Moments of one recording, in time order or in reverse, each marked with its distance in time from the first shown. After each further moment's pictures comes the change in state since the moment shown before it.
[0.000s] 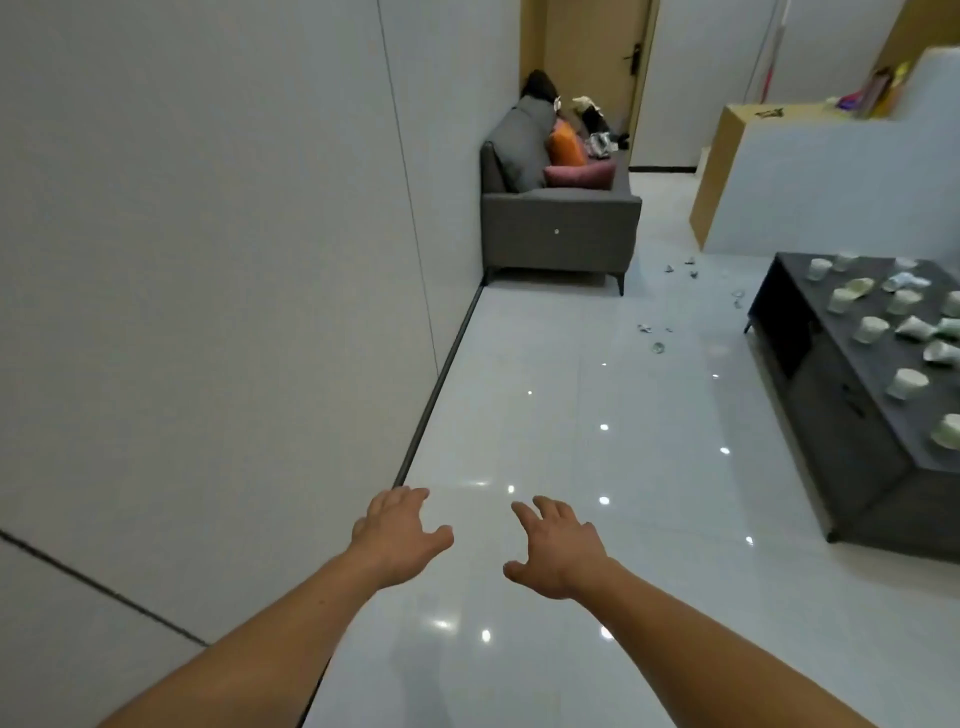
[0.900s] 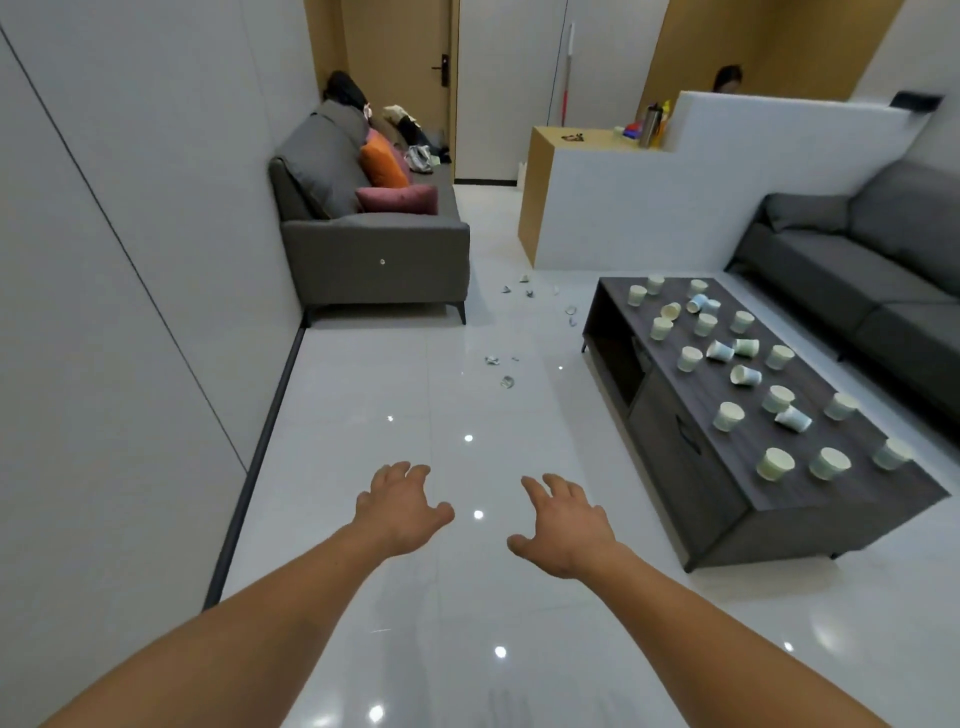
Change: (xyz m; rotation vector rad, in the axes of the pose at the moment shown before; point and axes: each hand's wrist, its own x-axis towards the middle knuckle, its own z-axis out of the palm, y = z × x) left_hand 0.384 0.307 -0.016 0.086 -0.089 0.346; right_hand 0.206 0.297 -0.186 0.073 0.132 0.425
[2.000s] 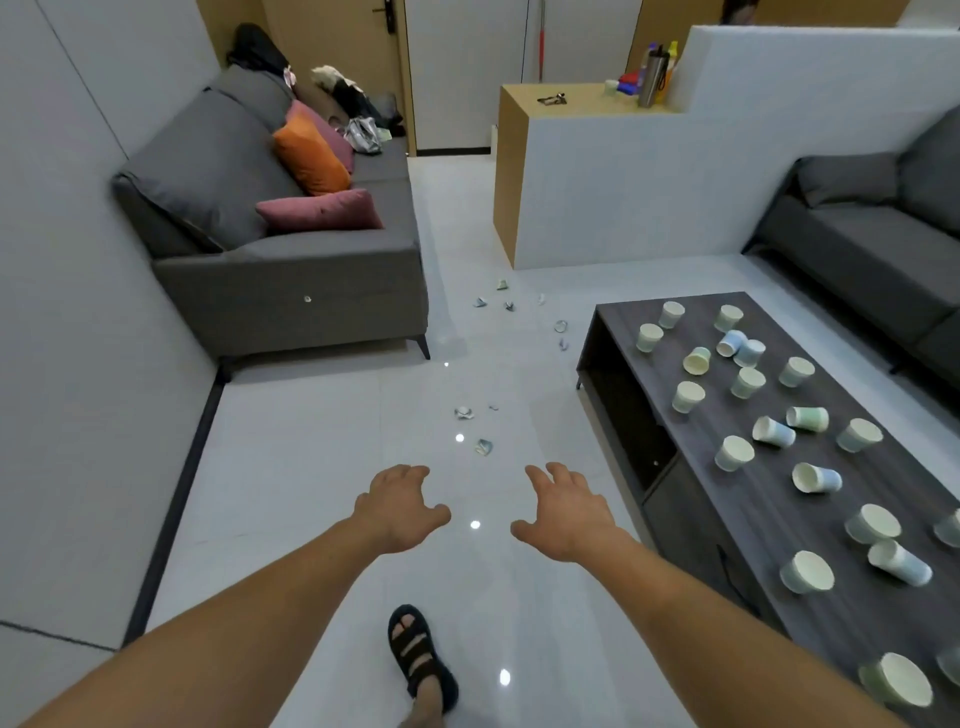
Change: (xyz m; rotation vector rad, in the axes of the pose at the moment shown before) left_hand 0.539 0.176 -0.100 0.046 -0.168 0.007; right_hand 0.518 0.174 -0.173 0.071 -0.087 0.073
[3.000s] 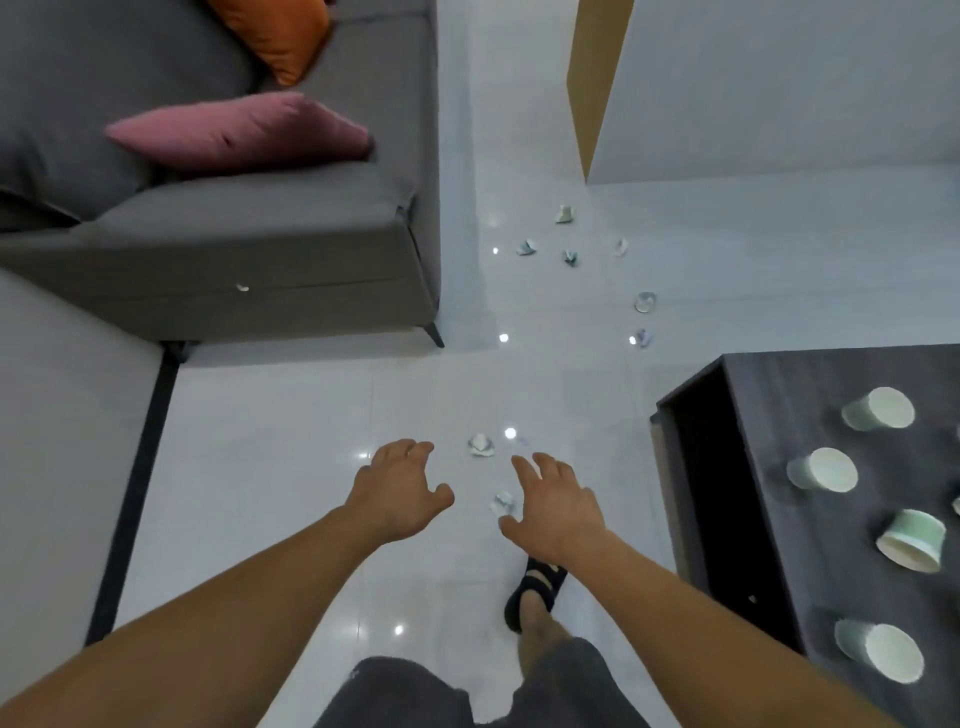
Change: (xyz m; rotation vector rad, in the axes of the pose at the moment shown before) left_hand 0.608 0.073 -0.142 0.048 -0.159 -0.166; right_hand 0.630 0.059 -0.115 0.025 -0.294 -0.142
